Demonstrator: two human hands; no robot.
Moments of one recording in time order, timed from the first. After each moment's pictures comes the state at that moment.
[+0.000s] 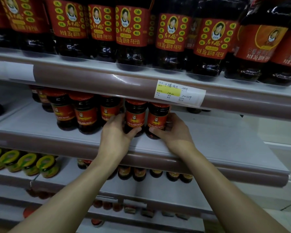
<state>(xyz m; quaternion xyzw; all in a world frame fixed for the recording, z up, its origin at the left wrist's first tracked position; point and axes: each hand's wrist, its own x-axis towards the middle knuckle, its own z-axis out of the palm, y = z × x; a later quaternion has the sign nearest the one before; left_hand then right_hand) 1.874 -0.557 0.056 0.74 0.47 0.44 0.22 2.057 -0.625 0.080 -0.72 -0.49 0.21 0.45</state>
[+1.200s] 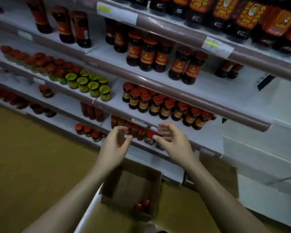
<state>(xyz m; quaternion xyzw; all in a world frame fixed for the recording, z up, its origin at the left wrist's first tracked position) 1.655 -0.853 -0.011 0.64 0.54 0.38 0.40 1.882 -0.882 0.043 -0.65 -0.59 0.33 0.34</state>
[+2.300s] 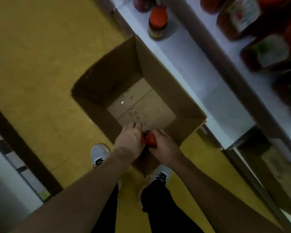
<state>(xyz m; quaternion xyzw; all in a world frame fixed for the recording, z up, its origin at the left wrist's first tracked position) 1.835 -0.920 -0.641 0.51 0.74 -0.08 0.44 1.984 -0.881 -0.638 -0.52 -0.68 0.47 -0.22</state>
